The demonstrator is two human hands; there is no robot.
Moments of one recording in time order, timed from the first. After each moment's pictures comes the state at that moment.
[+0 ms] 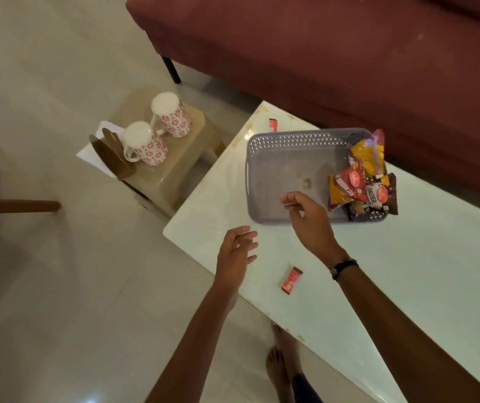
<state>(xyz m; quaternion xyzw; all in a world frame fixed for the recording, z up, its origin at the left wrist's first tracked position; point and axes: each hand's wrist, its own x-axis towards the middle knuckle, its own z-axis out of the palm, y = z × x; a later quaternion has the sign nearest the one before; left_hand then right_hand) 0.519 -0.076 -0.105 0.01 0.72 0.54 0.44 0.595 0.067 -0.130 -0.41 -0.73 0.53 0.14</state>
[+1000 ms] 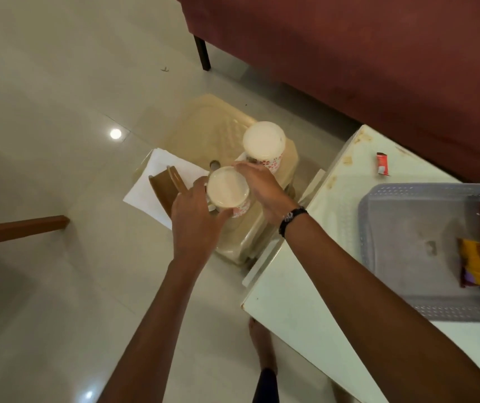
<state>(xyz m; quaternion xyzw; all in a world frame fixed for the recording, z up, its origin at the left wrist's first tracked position) 0.129 -0.073 -0.149 0.29 0.90 0.27 0.17 0.171 0.053 -0.174 -0.45 -0.52 0.72 0.03</state>
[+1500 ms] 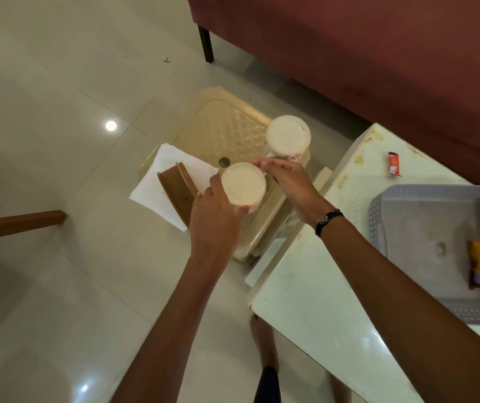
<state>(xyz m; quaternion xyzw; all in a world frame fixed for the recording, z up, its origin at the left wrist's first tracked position) 0.127 -0.068 -0.151 0.30 0.90 0.23 0.21 0.189 0.074 -0.194 -0.42 -0.58 0.69 0.07</state>
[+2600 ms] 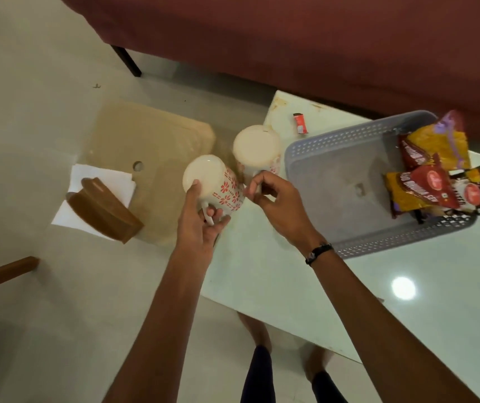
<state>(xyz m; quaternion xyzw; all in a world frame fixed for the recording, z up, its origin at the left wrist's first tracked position) 0.244 -0.012 -0.161 -0.18 0.60 0.60 0.49 0.365 0.070 -0.172 -0.41 -0.63 0.61 0.23</state>
